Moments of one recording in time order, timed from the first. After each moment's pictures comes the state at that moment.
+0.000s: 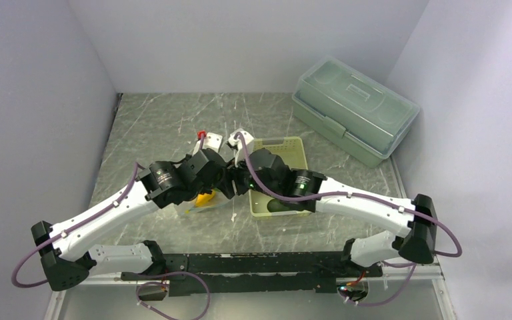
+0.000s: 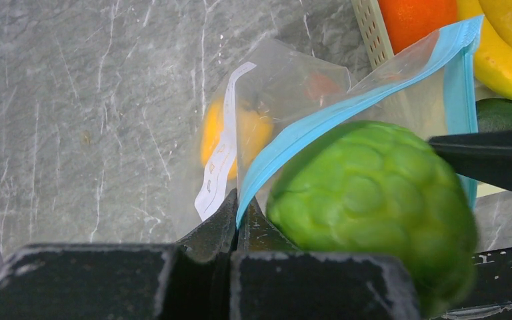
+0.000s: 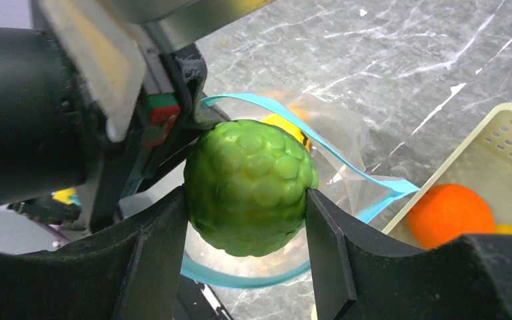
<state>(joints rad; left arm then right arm) -0.97 1.13 1.22 -1.04 -0.57 -0.51 1.16 1.34 1.19 -0.23 0.18 0.34</state>
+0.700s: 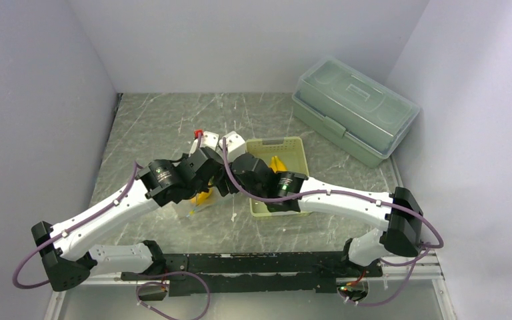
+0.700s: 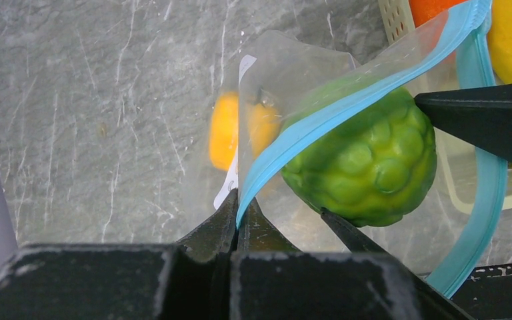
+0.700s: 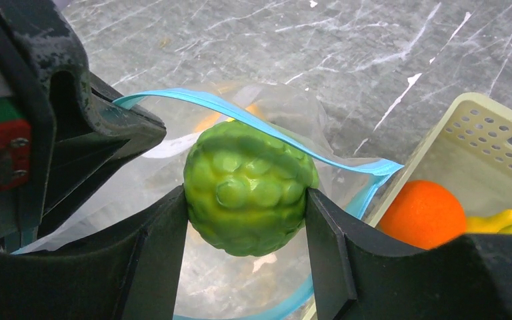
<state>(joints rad) -0.95 1.14 1.22 -1.06 -0.59 -0.51 1.17 1.47 1.20 -0.18 0.34 0.31</state>
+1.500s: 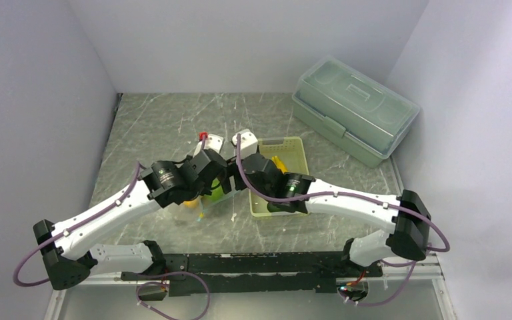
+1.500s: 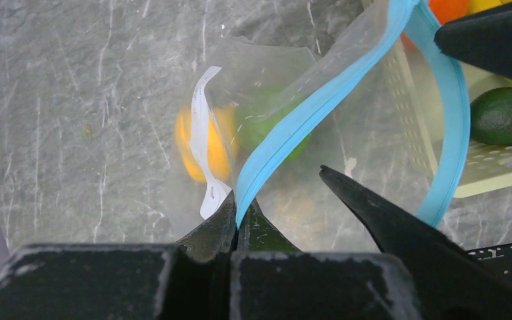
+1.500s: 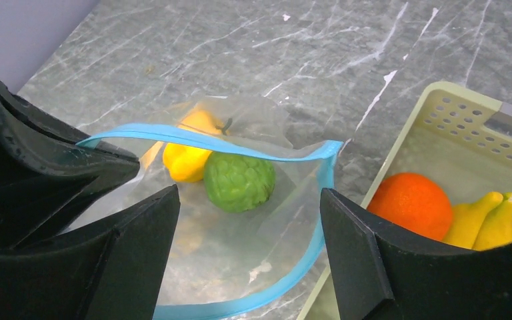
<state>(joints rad) -0.96 1.14 1.22 -1.06 -0.57 -0.51 1.14 1.42 1.12 -0.10 0.39 0.37</state>
